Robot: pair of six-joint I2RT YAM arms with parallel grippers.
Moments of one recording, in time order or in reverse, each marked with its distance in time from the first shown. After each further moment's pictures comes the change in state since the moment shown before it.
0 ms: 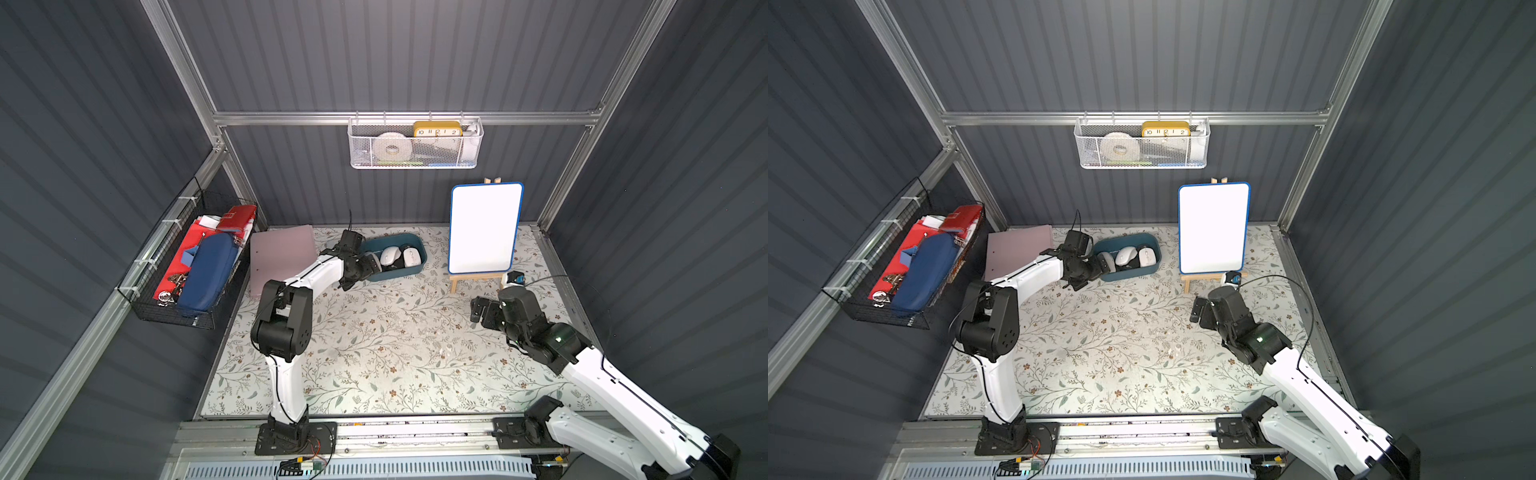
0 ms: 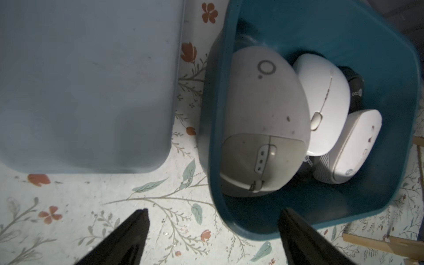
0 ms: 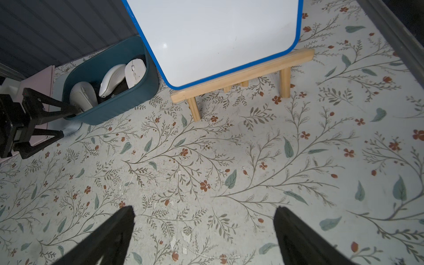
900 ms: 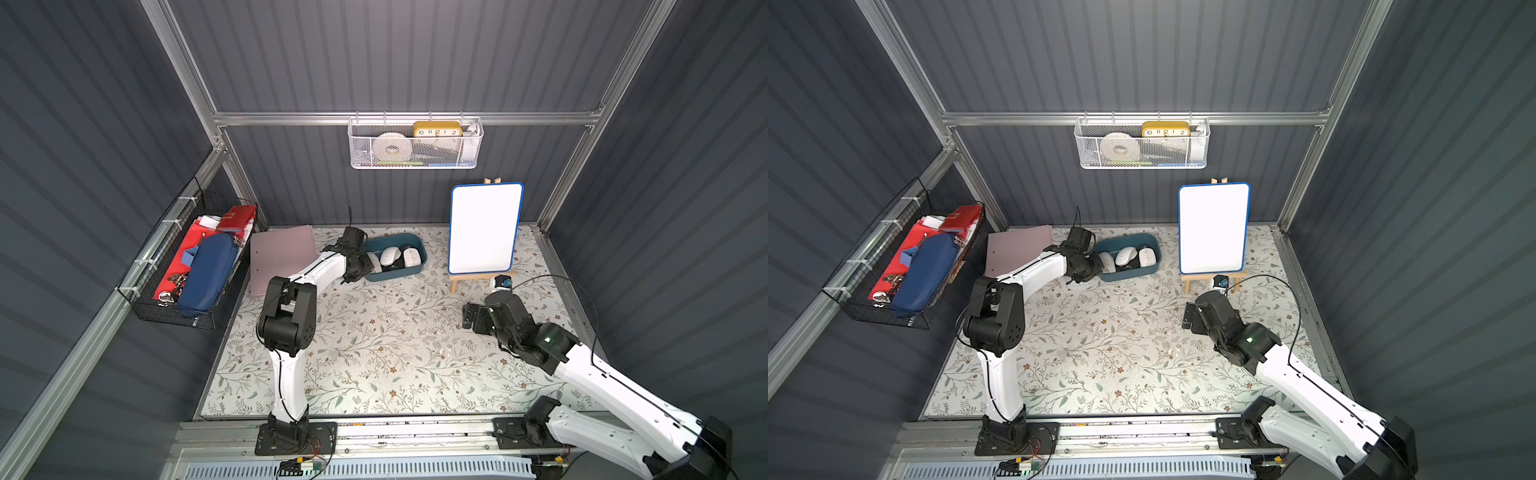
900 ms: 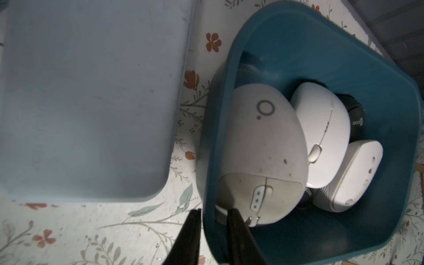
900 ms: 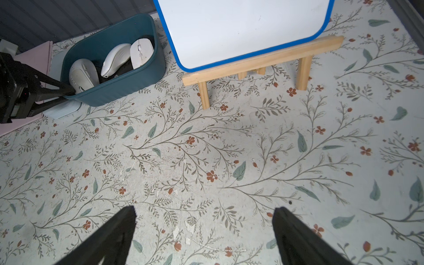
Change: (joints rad) left arm -0.003 0.060 0.078 -0.003 -0.046 -0.035; right arm 0.099 0.047 -0.006 0.004 0.050 0.020
